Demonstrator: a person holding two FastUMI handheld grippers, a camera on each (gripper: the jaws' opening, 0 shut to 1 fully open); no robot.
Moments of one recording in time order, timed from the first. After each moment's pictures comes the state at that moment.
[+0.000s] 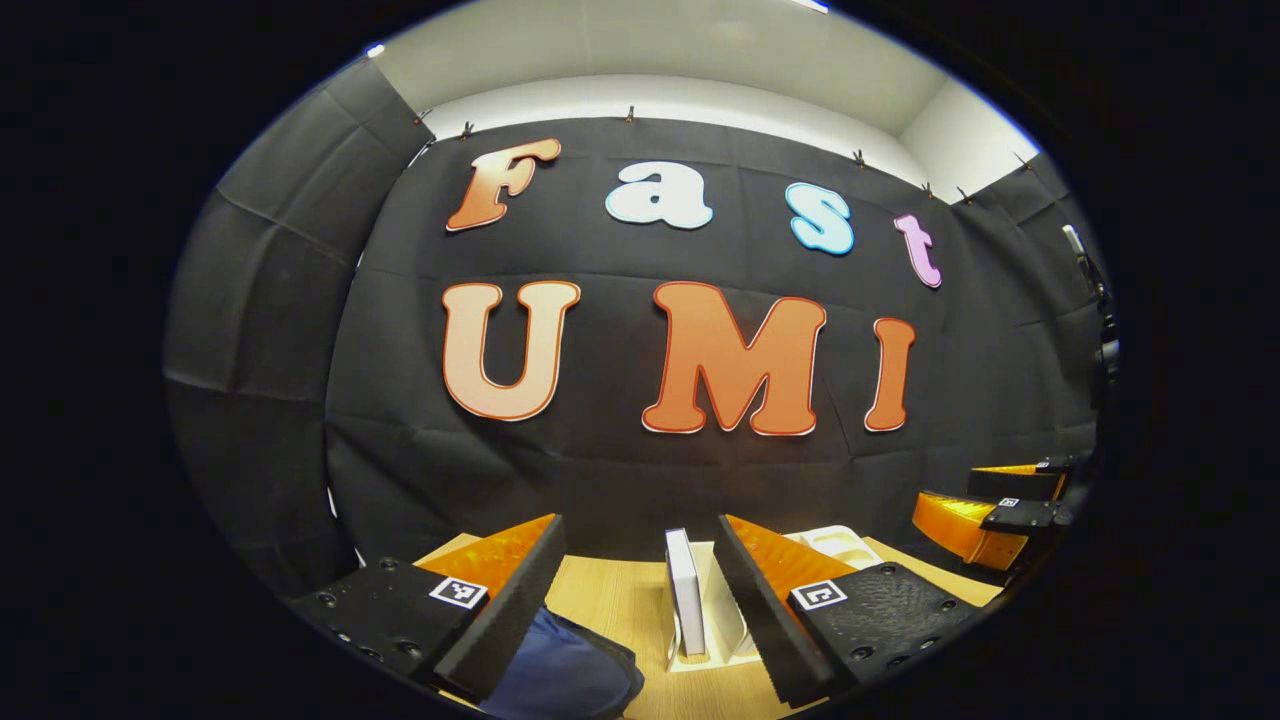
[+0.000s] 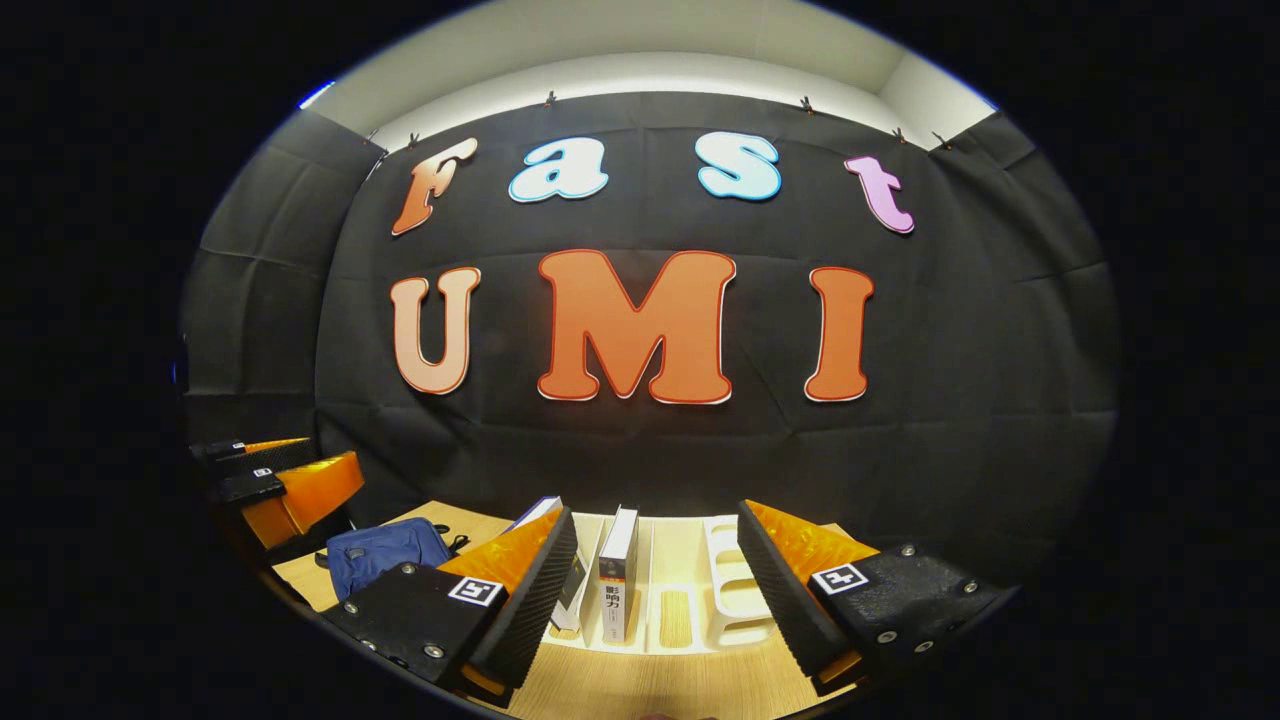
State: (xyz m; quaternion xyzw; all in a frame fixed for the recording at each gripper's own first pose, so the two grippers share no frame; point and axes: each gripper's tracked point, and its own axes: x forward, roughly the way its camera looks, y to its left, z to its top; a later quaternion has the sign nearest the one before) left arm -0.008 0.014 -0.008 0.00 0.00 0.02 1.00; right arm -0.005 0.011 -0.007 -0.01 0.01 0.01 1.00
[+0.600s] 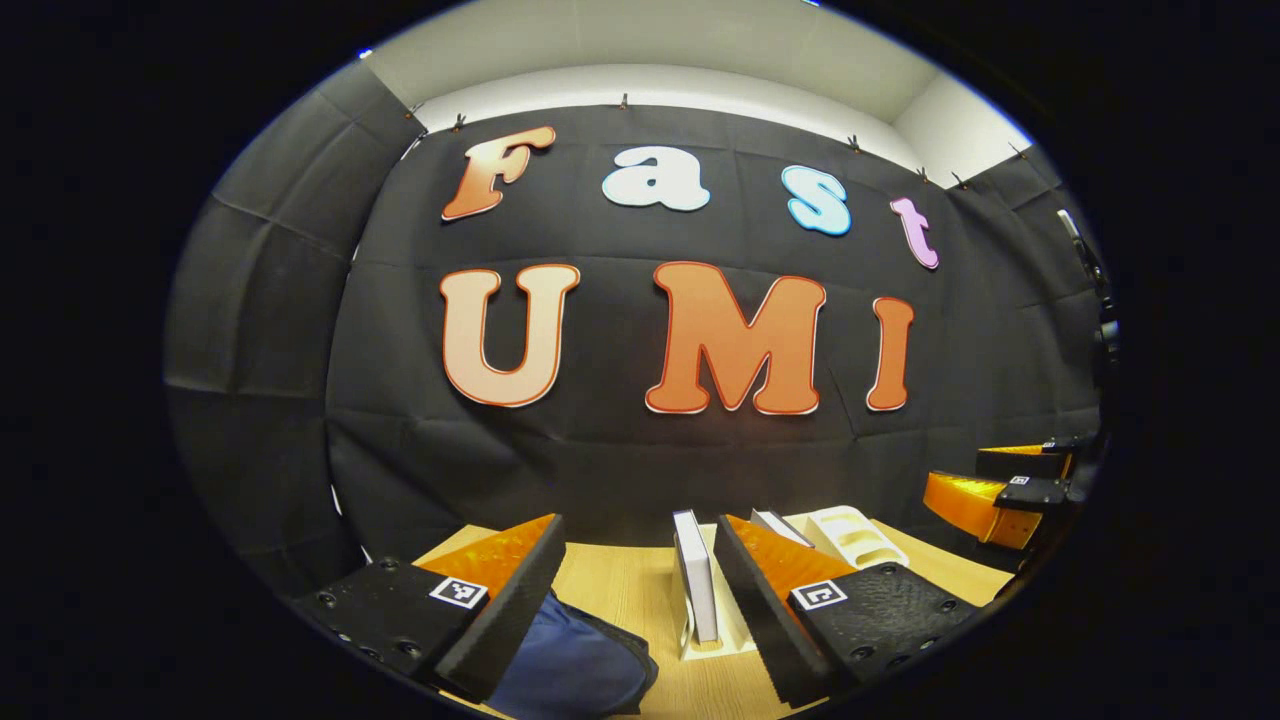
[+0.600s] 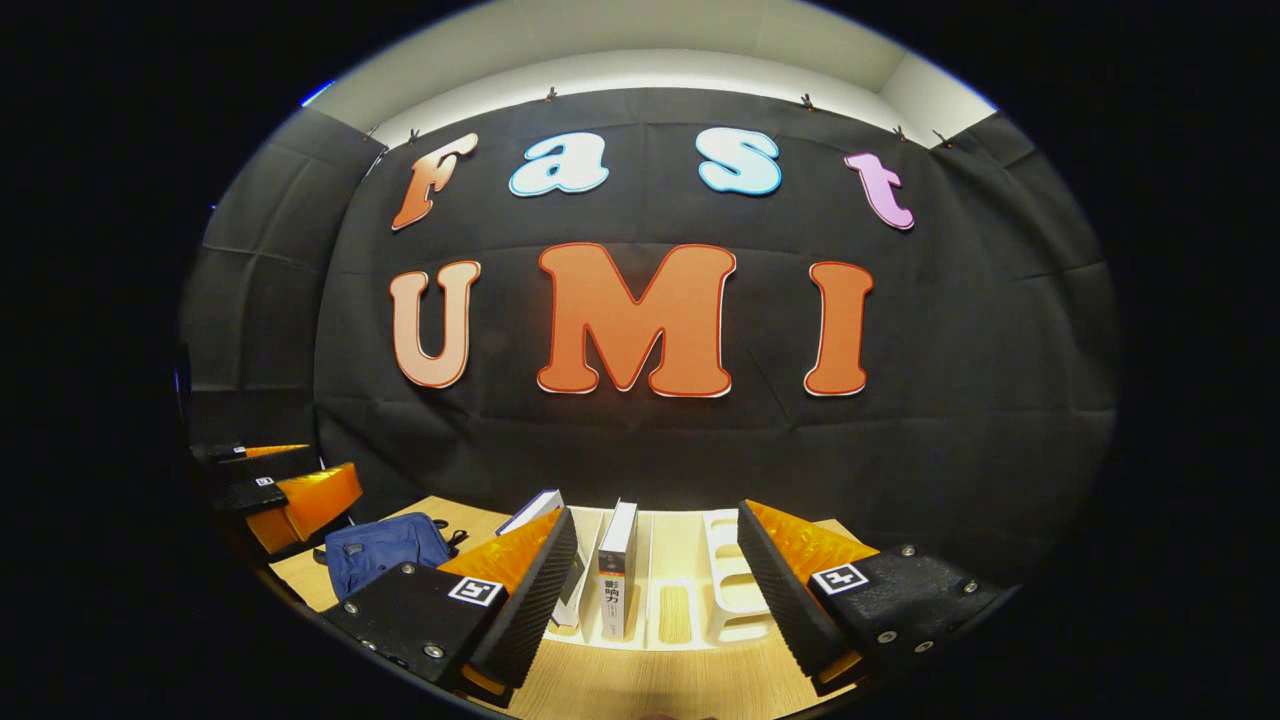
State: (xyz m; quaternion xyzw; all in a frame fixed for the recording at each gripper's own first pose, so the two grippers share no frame) left arm -0.010 0.021 -0.033 0.01 0.03 0.01 1.00; right arm -0.005 0.011 -0.017 -0.02 0.01 0.01 1.00
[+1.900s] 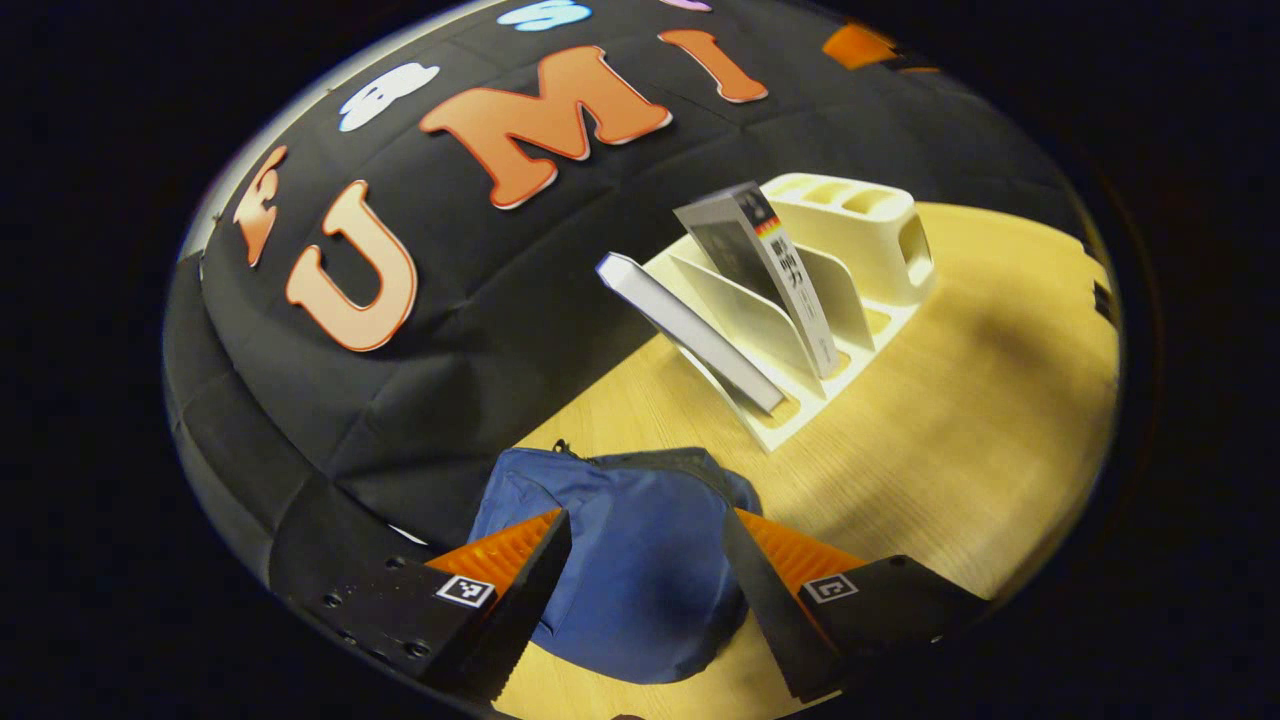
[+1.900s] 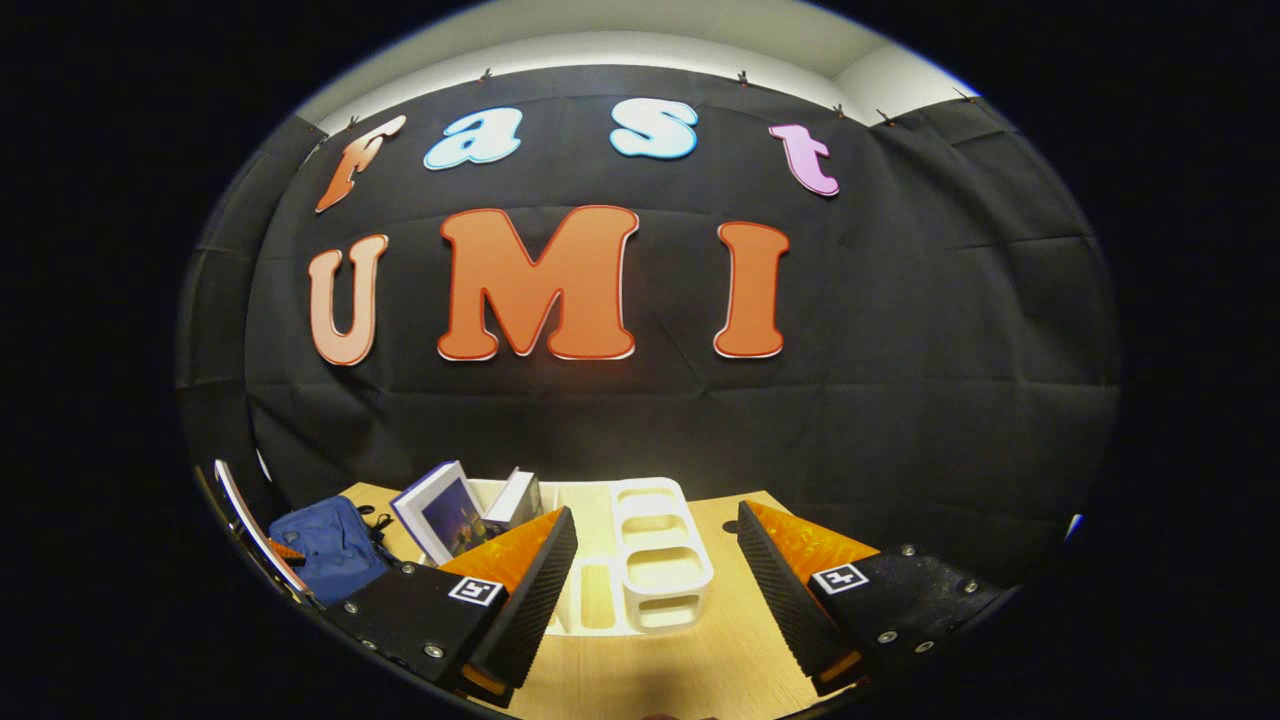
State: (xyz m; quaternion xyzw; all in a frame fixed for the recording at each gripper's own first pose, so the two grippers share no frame) left arm -0.022 0.032 -0.265 0.37 0.31 -0.04 0.88; right arm 0.003 -0.094 -0.062 0.00 0.05 -0.10 0.99
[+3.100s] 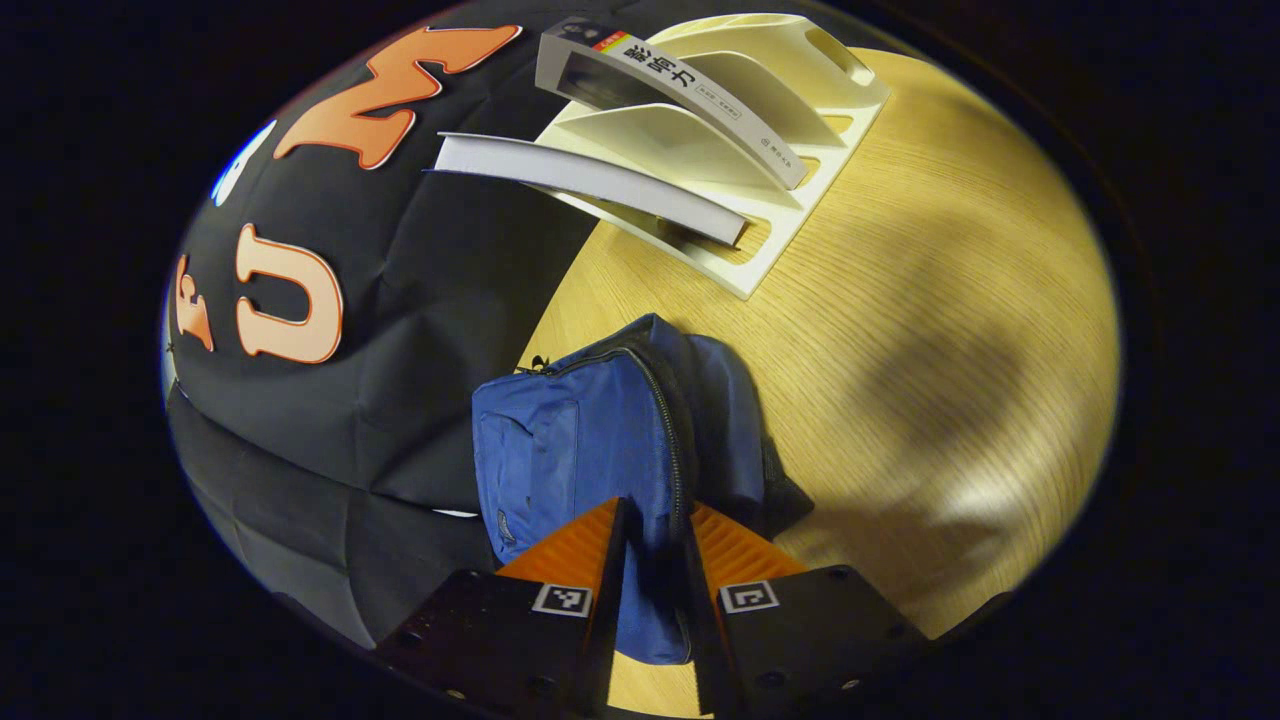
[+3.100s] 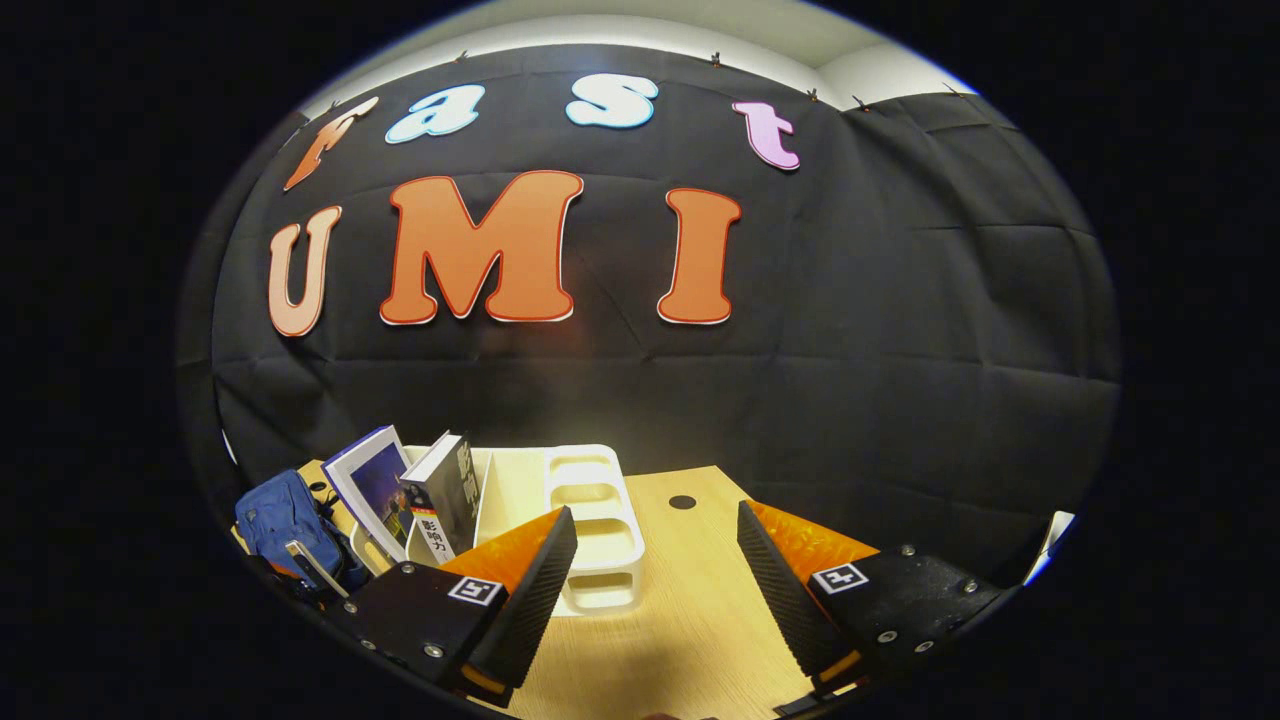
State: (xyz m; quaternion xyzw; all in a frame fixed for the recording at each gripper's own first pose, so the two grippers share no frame) left arm -0.022 0.071 -0.353 0.49 0.42 0.01 0.76; right arm -0.004 -0.138 -0.093 -0.01 0.09 -0.15 0.99
